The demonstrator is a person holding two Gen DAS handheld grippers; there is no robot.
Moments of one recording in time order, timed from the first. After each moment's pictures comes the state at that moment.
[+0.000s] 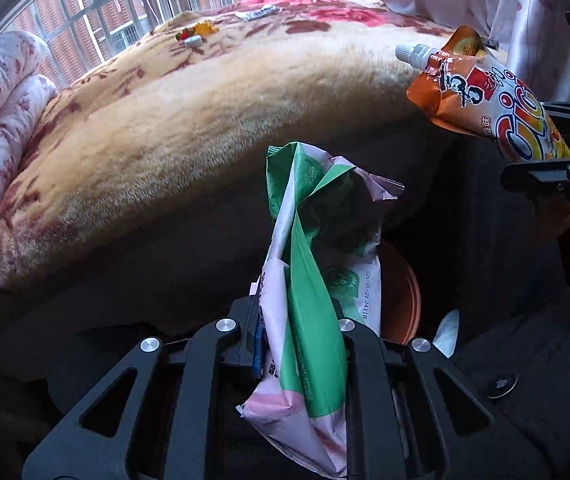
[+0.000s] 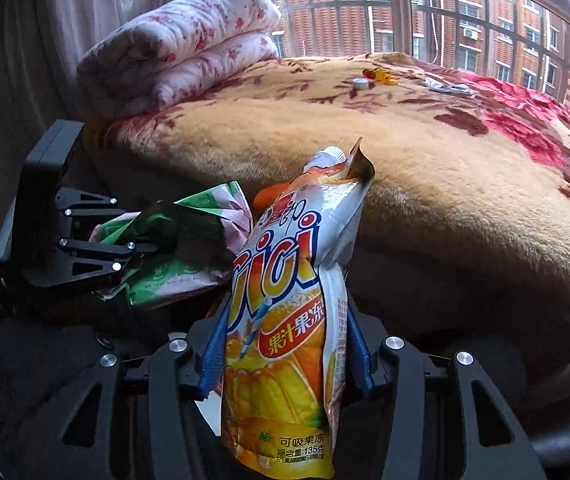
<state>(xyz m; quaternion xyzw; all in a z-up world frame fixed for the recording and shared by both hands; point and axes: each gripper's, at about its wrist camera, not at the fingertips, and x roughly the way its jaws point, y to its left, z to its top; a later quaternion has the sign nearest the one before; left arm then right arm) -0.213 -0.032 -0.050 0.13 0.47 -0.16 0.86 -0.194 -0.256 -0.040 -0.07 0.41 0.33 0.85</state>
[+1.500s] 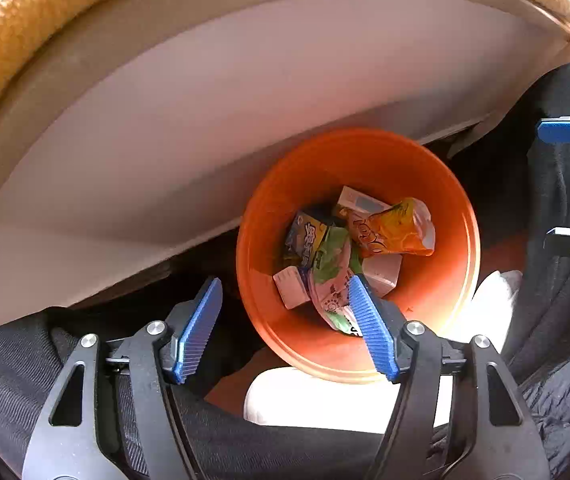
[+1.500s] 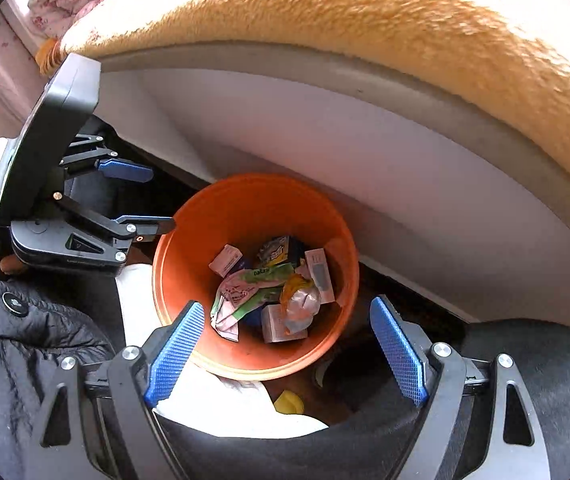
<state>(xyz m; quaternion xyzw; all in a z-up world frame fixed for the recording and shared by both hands) -0.143 -0.028 -0.161 0.13 0.62 -0.13 0.76 -0.129 -0.214 -0.149 -0.11 0.56 0.31 0.76</state>
